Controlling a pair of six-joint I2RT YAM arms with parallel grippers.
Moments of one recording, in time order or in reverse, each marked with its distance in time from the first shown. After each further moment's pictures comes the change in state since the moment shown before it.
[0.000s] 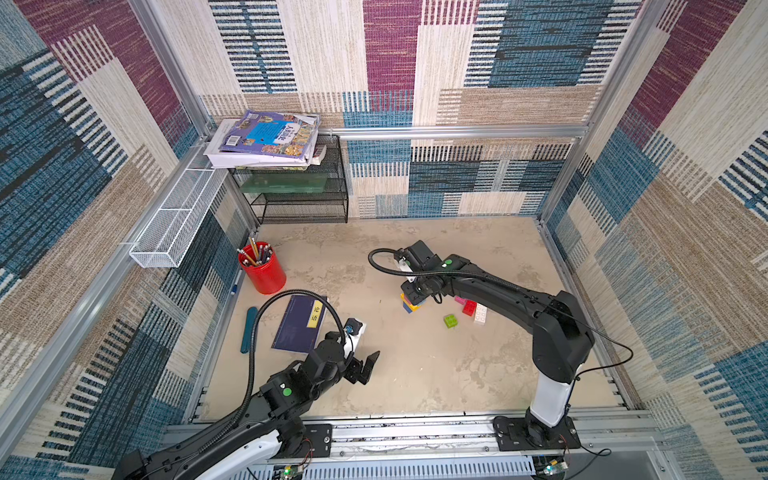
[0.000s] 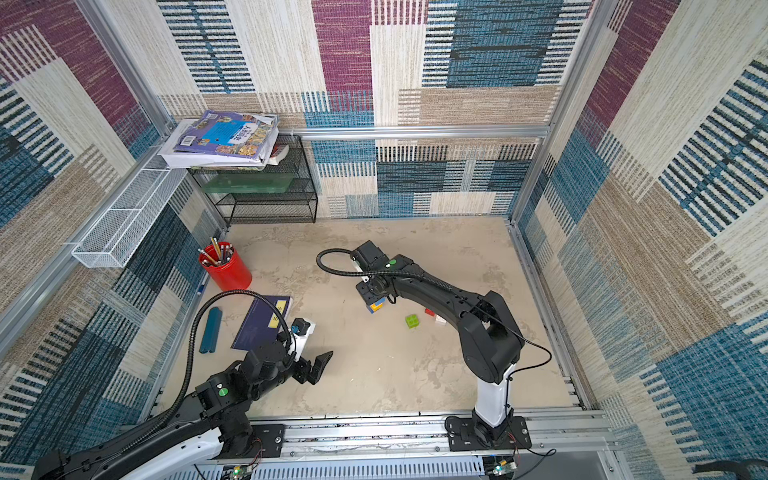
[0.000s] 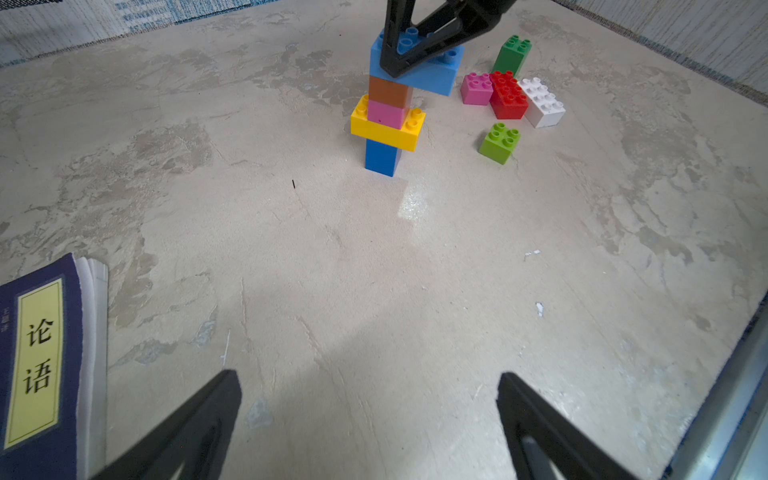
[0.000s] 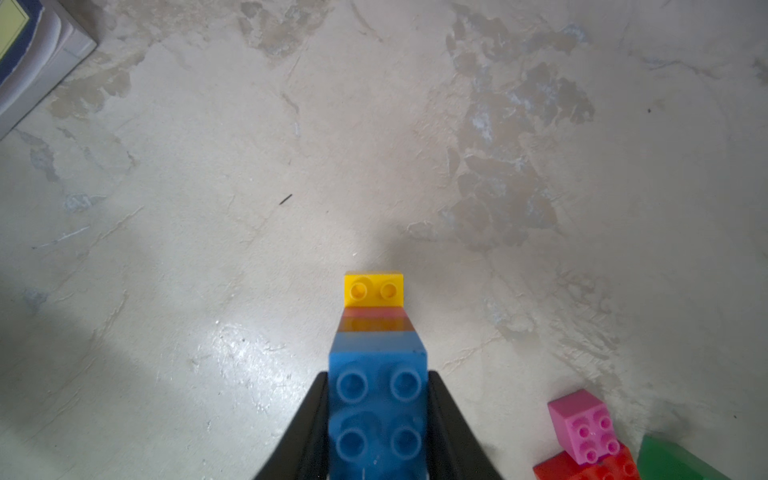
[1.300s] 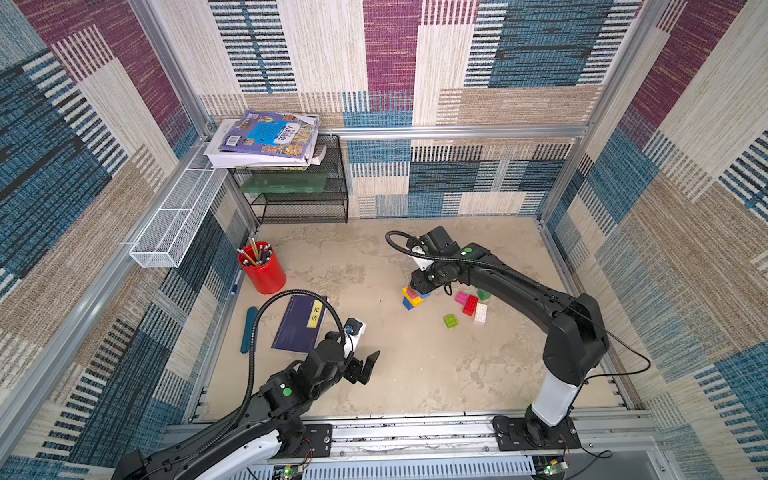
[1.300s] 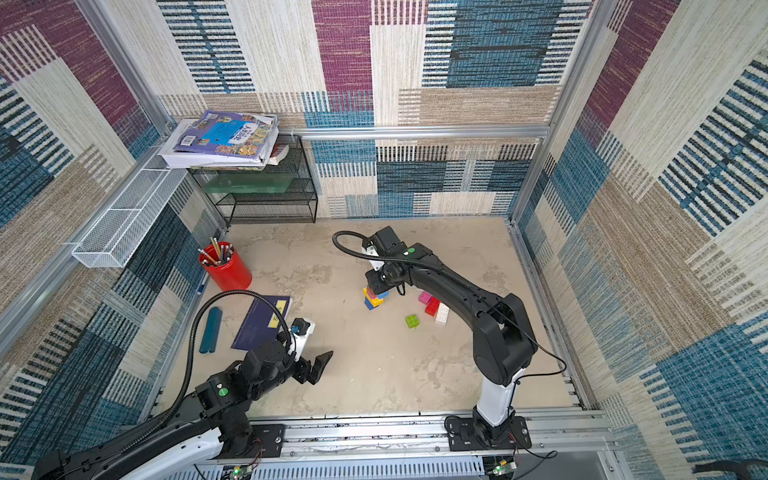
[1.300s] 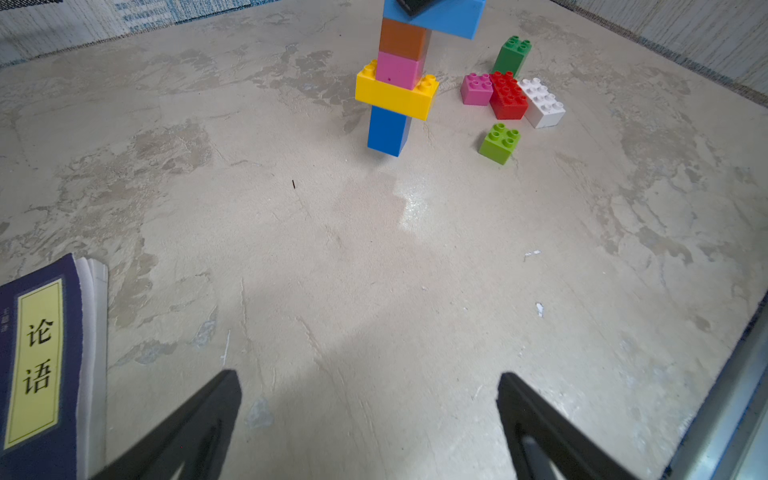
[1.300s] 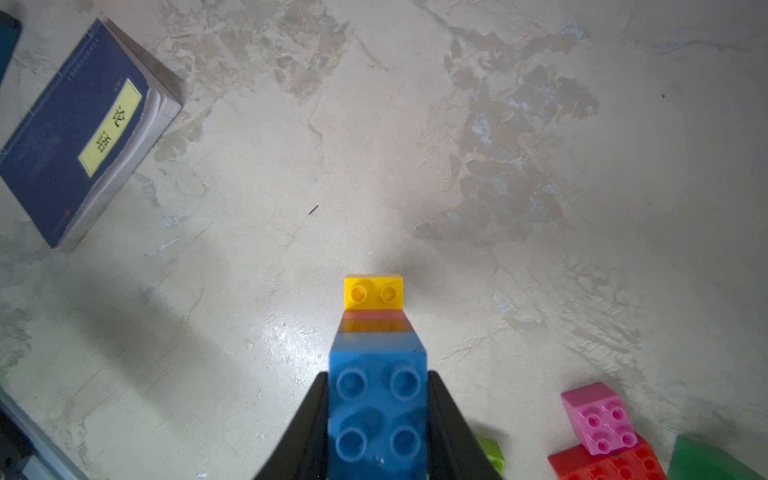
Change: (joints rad) left arm 0.000 -0.001 0.000 0.000 0.000 0.000; right arm -0.127 -0.108 0.019 -0.035 -0.237 0.028
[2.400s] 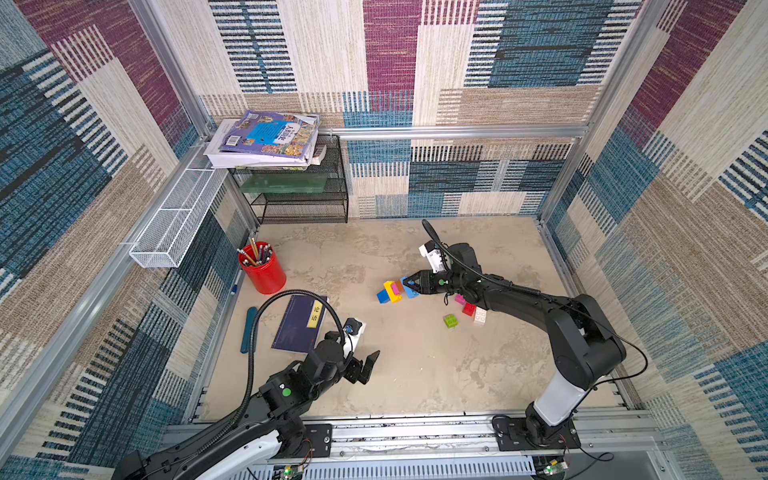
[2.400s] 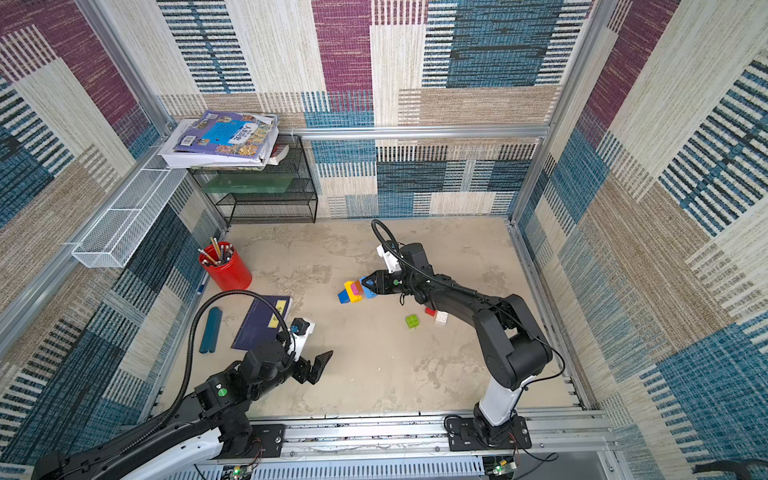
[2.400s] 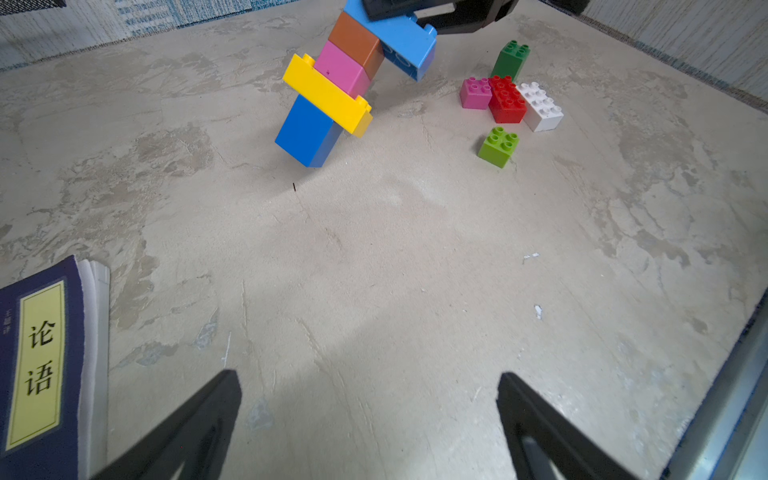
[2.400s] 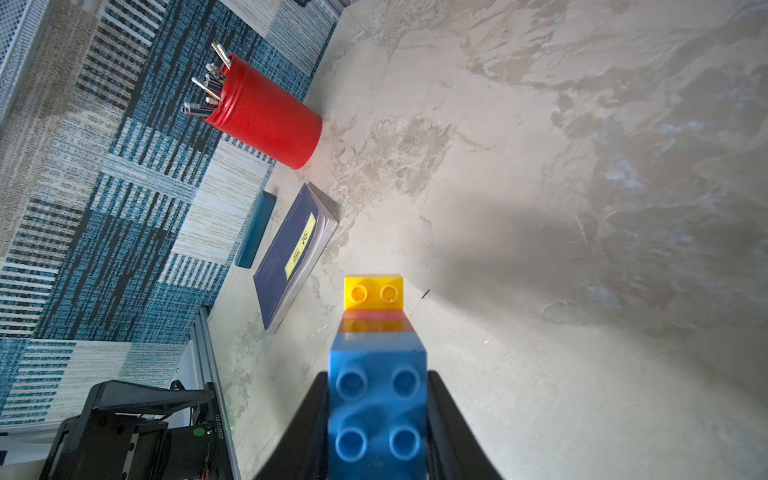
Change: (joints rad) left arm 0.000 -0.006 0.001 0.000 -0.001 0.000; right arm -0.127 -0.041 -0.477 0.876 -0.481 0.402
